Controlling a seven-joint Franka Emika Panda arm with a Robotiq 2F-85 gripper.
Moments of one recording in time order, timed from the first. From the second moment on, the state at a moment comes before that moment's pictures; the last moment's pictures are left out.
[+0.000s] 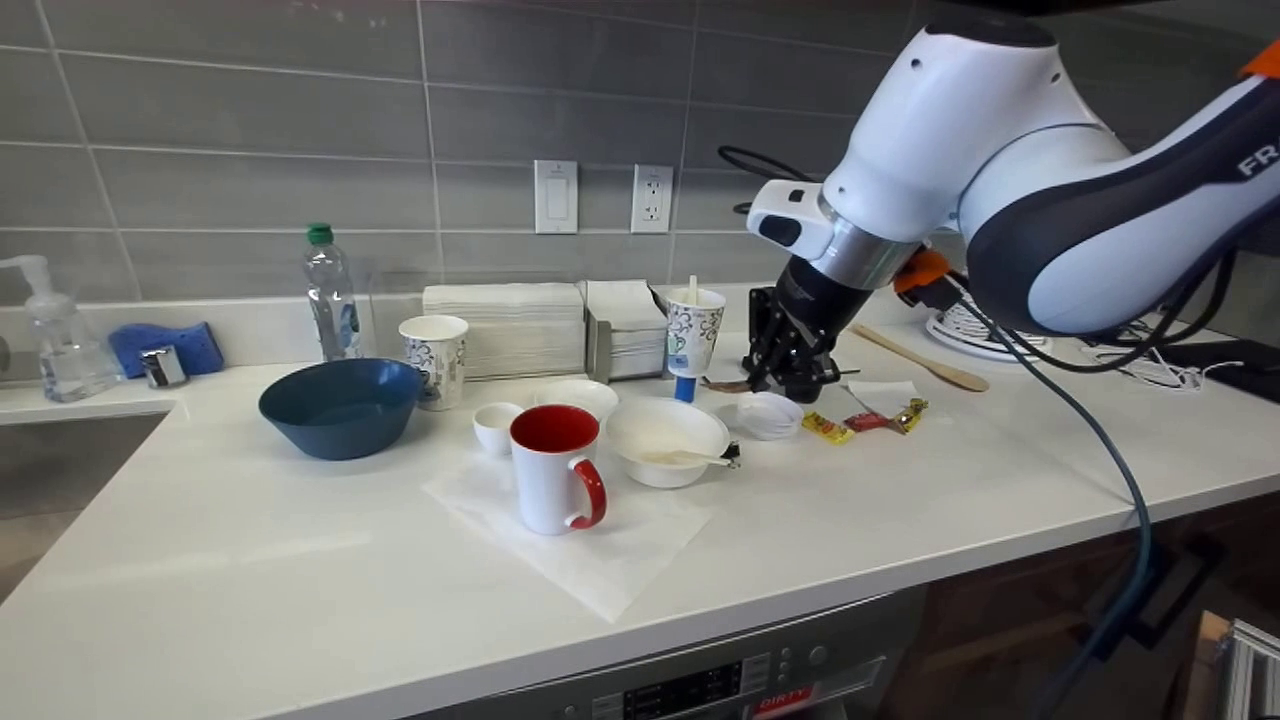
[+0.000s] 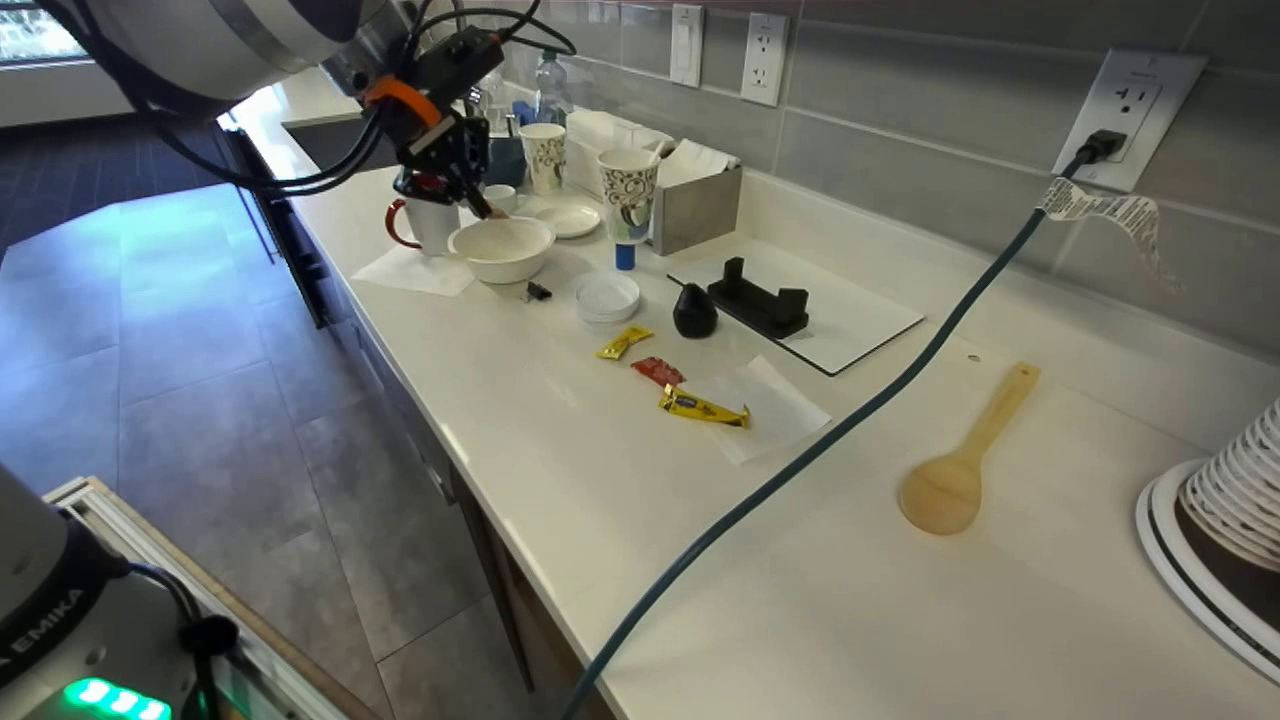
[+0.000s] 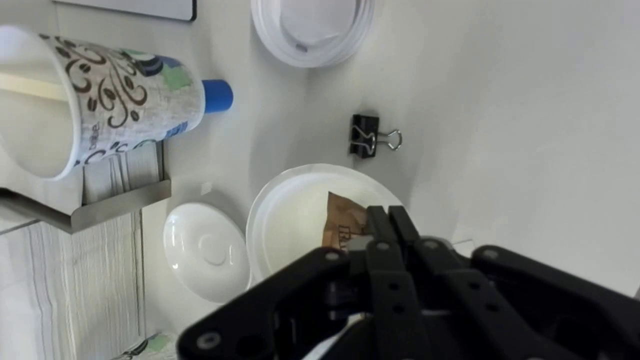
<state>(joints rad) 0.08 -0.16 0.02 -2.63 -0.62 2.85 -0.67</state>
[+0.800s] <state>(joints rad) 0.08 0.09 0.03 -2.46 -0.62 2.93 -0.94</state>
